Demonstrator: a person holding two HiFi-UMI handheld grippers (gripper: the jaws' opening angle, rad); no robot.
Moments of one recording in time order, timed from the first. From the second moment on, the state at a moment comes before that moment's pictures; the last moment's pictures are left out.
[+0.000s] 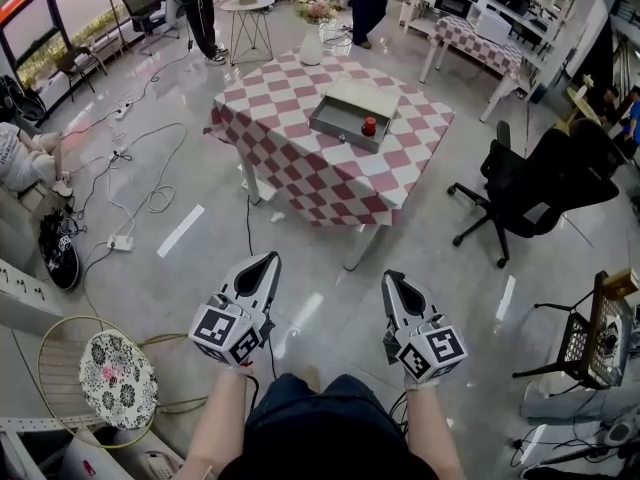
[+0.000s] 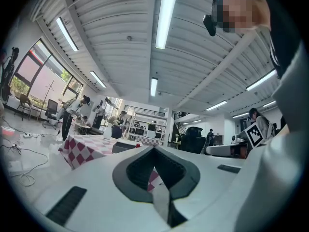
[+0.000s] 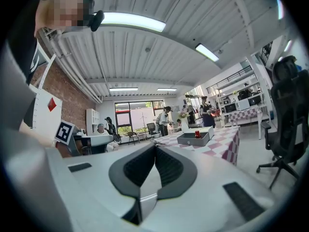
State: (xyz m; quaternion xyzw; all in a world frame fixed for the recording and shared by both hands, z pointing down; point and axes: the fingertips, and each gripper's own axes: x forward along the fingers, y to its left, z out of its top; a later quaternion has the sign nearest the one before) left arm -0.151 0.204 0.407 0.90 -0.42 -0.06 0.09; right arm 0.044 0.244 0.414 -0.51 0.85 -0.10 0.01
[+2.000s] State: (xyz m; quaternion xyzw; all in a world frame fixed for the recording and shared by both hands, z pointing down) left arm -0.126 -0.007 0.409 0.89 -0.43 -0.05 0.10; right arm 0.076 0.025 0.431 -0.50 0.86 -0.14 0.02
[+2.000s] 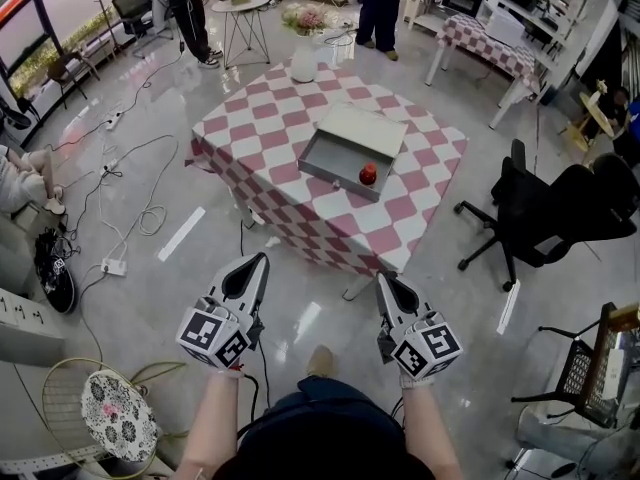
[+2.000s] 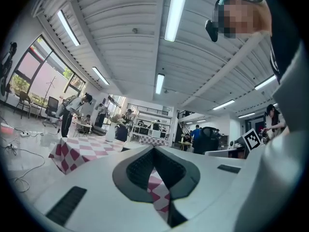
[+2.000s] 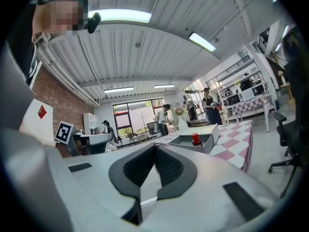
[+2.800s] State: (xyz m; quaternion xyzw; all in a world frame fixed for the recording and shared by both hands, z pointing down) left arm -0.102 -0.061 0.407 0.89 -0.44 -0.06 0.09; right arm 0.106 -0.029 0.434 -0.49 0.86 -0.14 0.03
